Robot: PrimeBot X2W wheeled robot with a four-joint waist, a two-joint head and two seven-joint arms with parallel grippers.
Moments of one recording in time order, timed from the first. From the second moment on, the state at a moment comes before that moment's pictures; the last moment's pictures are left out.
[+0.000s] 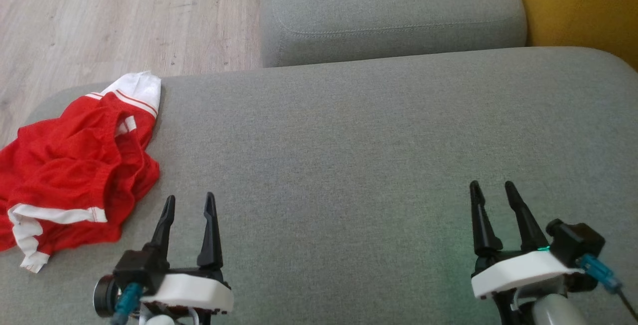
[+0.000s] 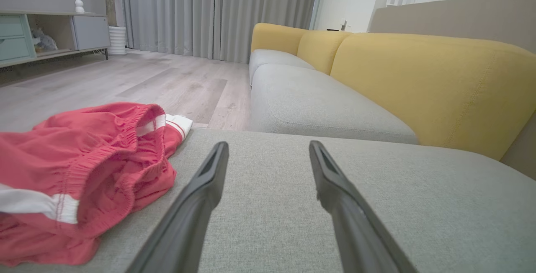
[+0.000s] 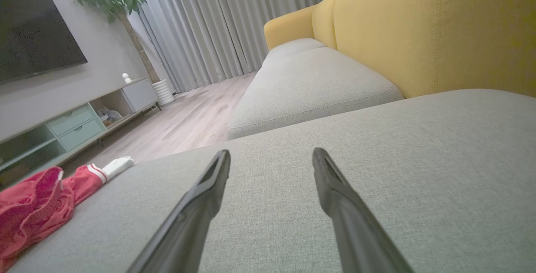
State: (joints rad) left arm -0.01 0.15 -0.29 0.17 -0.39 0.11 -0.17; right arm 0.01 -0.04 0.08 0.24 0.32 0.12 -0.17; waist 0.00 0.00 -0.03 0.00
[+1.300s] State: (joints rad) left arm -0.01 0.15 -0.34 0.20 -0.03 0.13 -0.25; right arm 0.01 -0.04 0.11 0.27 -0.03 0.12 -0.25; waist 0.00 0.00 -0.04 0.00
